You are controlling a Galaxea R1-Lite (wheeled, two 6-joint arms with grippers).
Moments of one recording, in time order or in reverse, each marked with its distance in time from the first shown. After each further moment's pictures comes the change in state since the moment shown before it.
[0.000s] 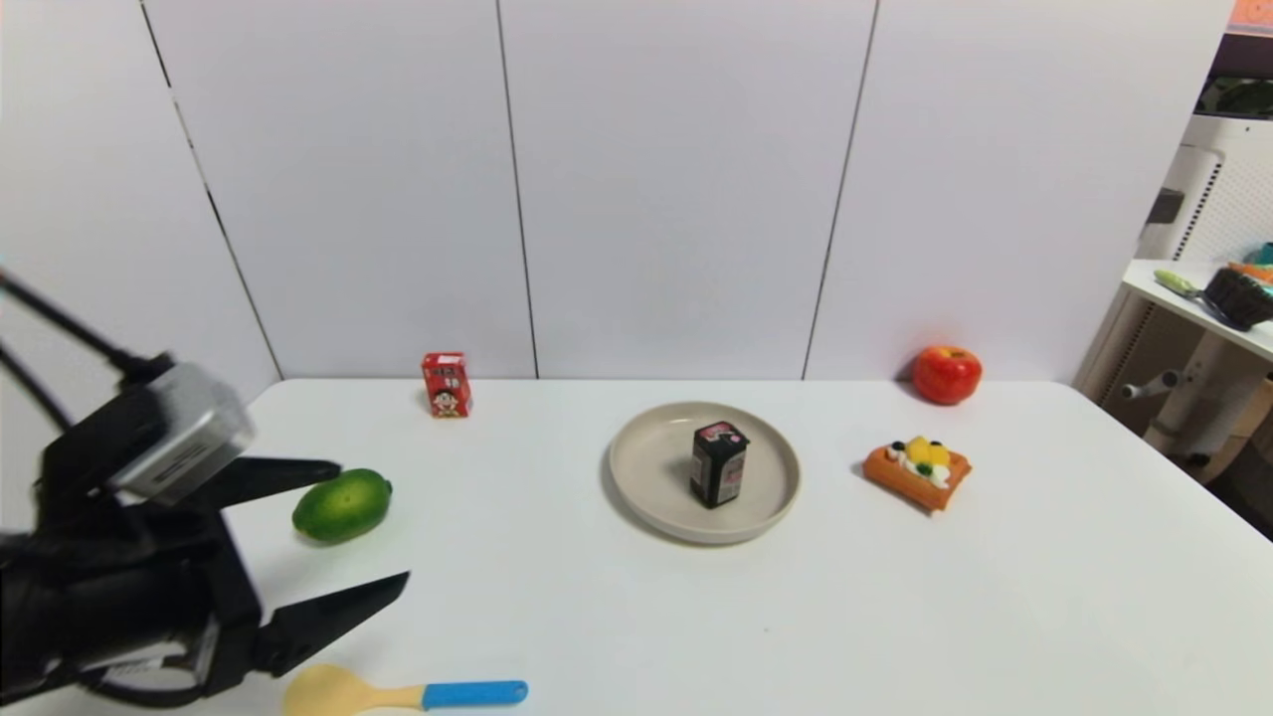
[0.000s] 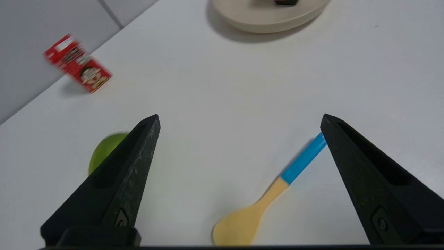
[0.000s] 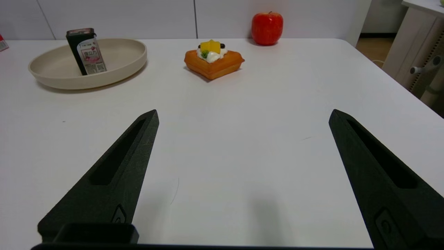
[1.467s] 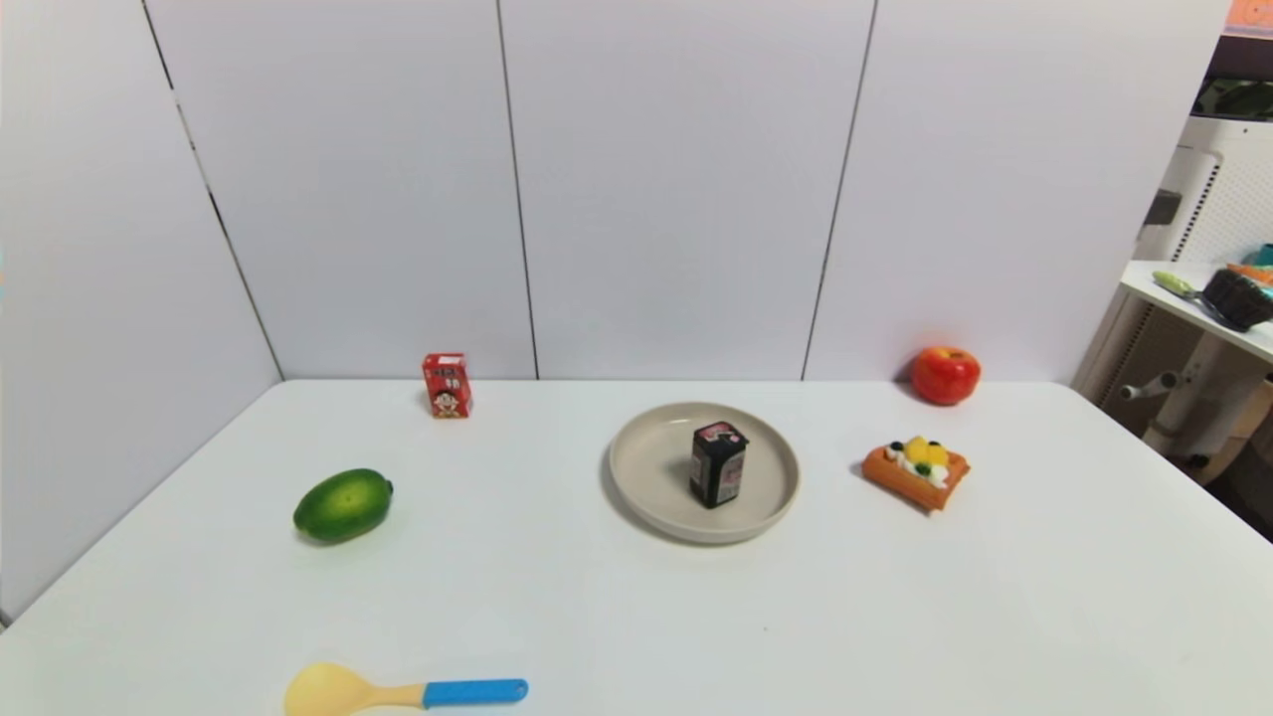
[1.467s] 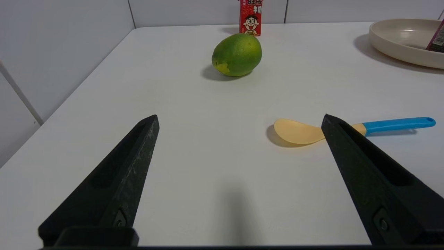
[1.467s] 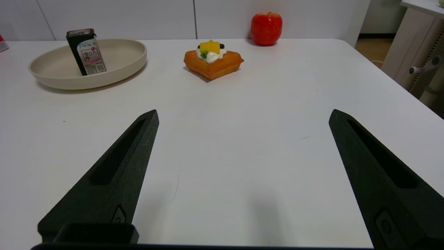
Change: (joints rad) left arm 0.266 -1.042 0.490 0.169 0.315 -0.346; right arm 0.000 0.000 0.000 0.000 0.000 0.000
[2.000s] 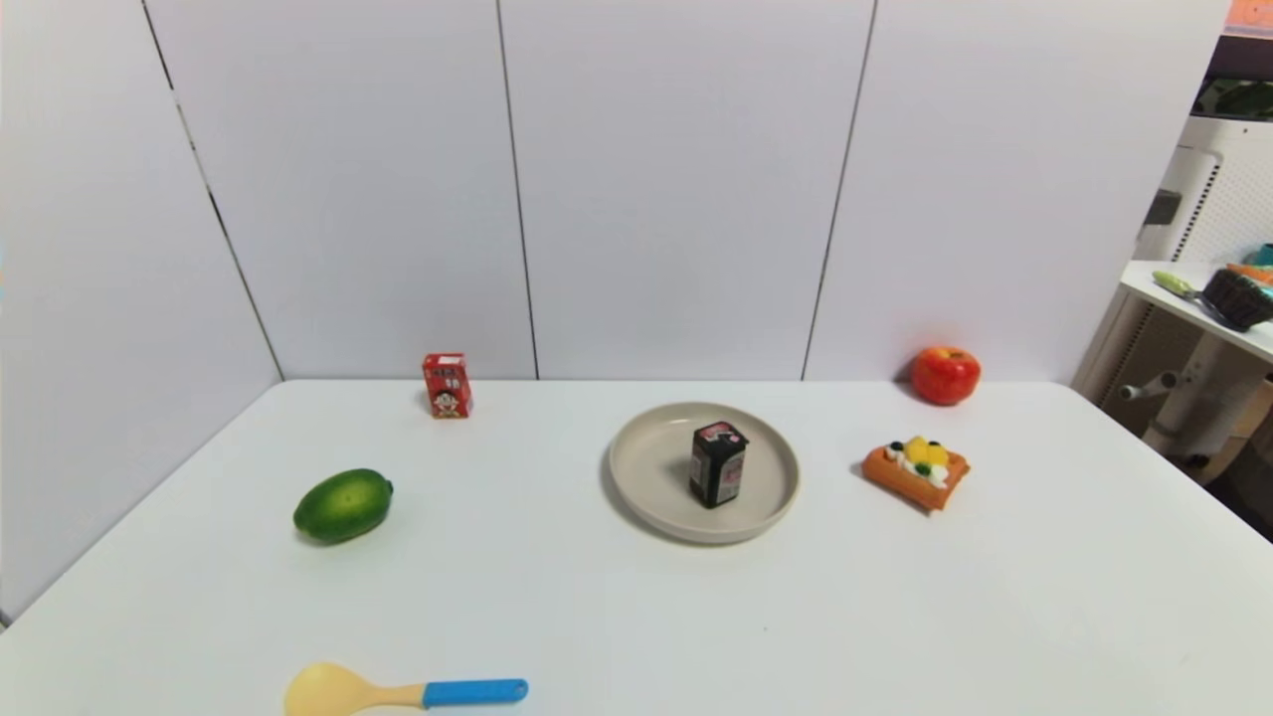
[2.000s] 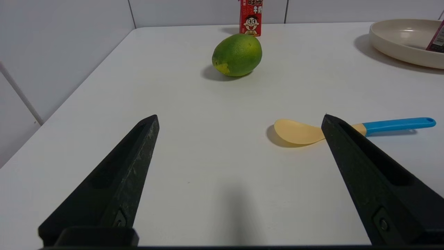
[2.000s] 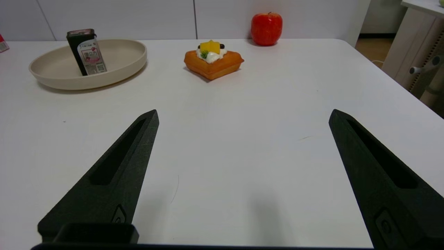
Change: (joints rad) left arm 0.000 -0.001 0.000 0.000 0.001 0.000; right arm 0.000 0.000 0.000 0.000 0.000 0.003
